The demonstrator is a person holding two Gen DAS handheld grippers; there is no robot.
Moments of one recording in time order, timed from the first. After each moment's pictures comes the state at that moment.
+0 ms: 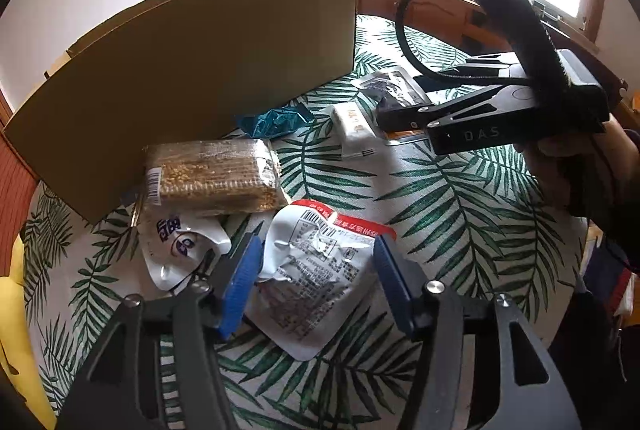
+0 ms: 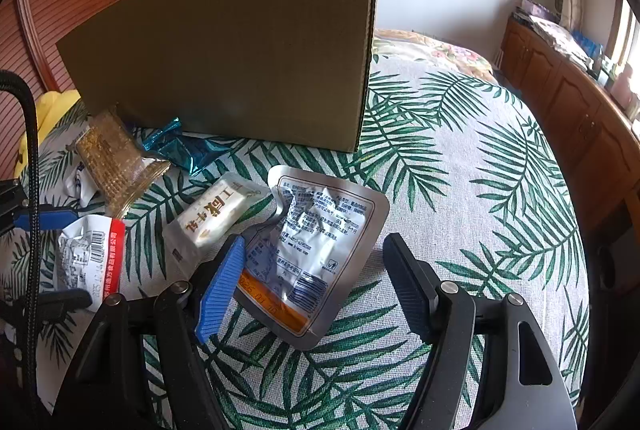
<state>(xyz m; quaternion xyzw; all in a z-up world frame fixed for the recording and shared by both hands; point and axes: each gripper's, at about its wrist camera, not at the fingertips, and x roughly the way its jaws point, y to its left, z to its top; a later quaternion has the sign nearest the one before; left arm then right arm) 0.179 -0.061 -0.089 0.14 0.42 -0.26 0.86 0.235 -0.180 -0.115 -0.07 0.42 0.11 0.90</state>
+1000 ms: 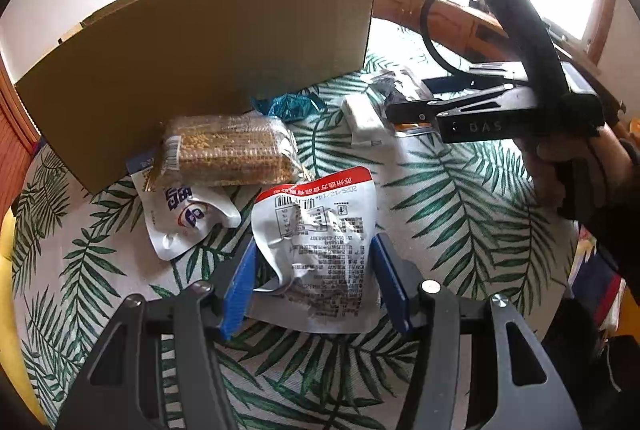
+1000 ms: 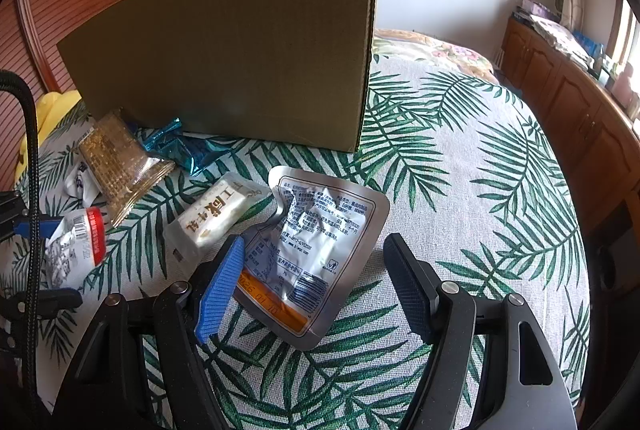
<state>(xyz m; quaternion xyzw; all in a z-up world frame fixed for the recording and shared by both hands) 0.165 -0.030 -0.089 0.10 0.42 -0.25 0.86 0.235 -0.180 -0.114 -0.07 0.42 0.12 0.90</state>
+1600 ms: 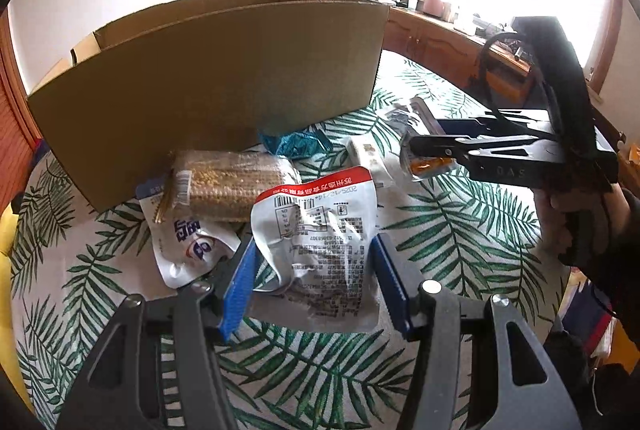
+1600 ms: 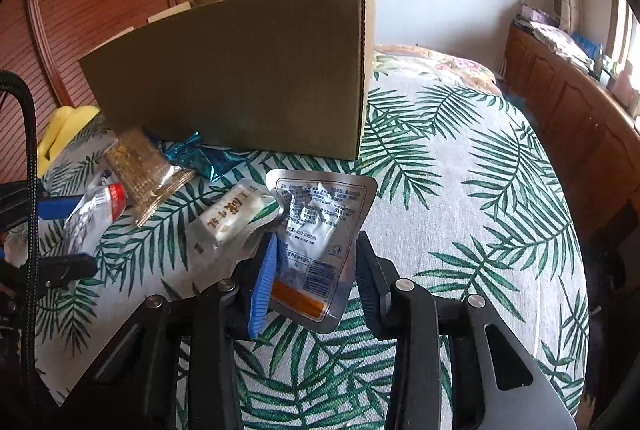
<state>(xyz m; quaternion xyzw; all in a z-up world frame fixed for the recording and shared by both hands) 0.173 -0.028 -0.069 0.07 0.39 -0.25 0.88 0.215 -0.198 -0.099 -0.05 0.39 0.13 0.91</state>
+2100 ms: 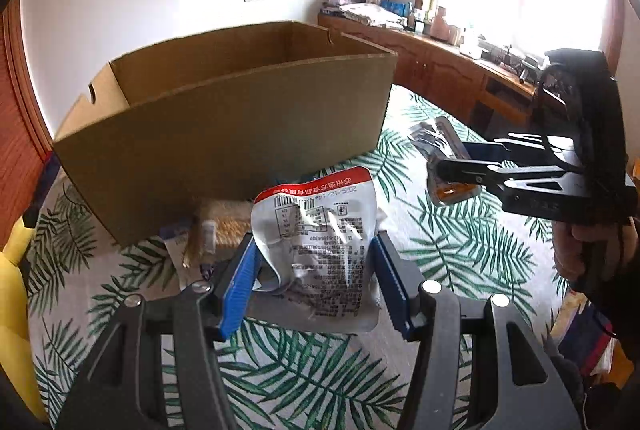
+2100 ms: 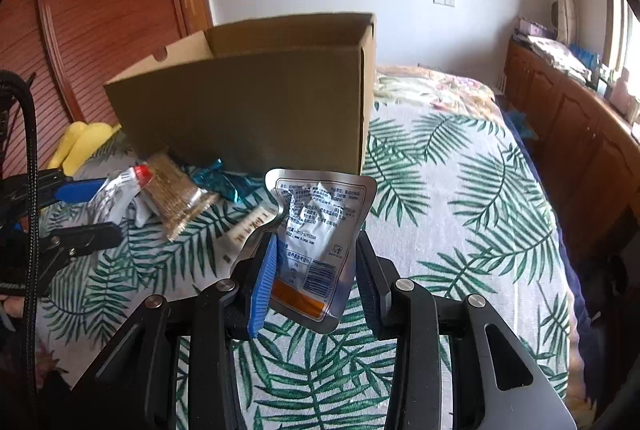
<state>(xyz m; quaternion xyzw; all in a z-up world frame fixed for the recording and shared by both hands) 0.178 -0.022 -0.043 0.05 0.35 -0.24 0.90 0.194 -0.198 -0.068 -0.05 0.36 0.14 0.92</state>
